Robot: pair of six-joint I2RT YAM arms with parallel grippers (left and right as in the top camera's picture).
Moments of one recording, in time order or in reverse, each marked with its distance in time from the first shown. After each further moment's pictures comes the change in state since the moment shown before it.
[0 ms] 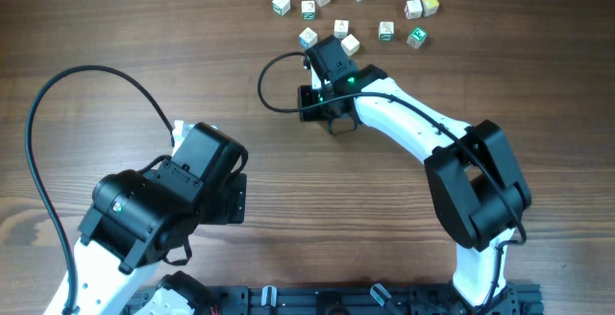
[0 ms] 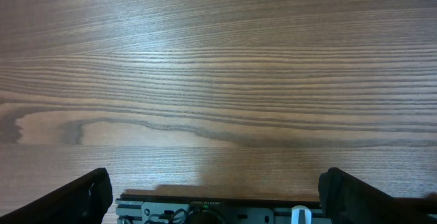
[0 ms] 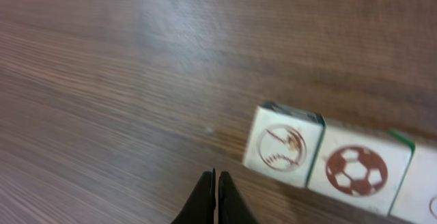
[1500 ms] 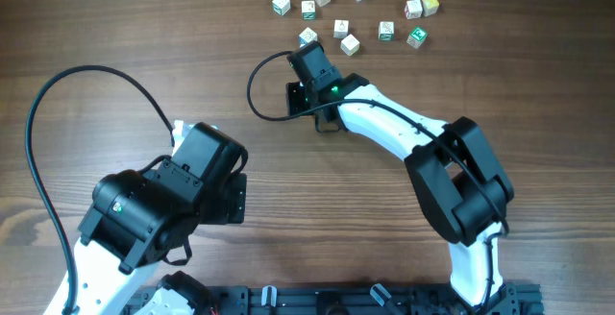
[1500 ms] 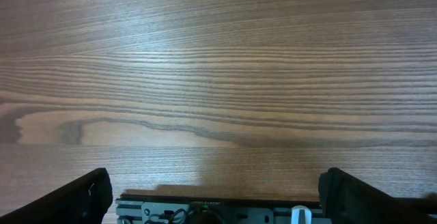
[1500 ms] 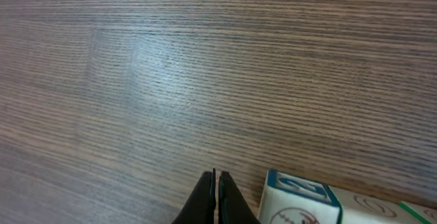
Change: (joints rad) left arm 0.000 0.000 0.000 0.000 0.000 0.000; right arm 0.058 0.070 0.005 0.158 0.190 0.039
